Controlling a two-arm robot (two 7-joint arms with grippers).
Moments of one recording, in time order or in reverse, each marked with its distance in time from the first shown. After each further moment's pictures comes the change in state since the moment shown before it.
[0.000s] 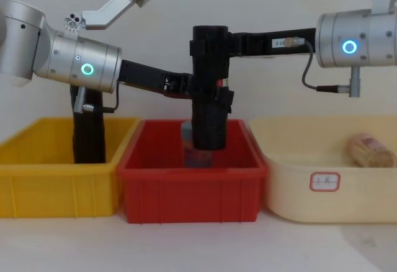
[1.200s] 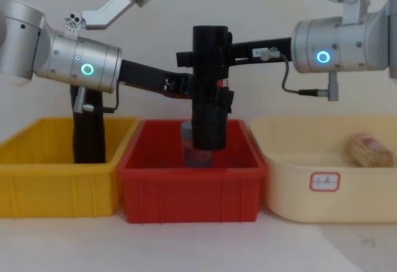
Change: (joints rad) left arm 0.000 0.000 0.000 0.000 0.000 0.000 0.000; right arm 0.045 -0.037 -0.069 0.077 -0.088 -0.110 -0.062
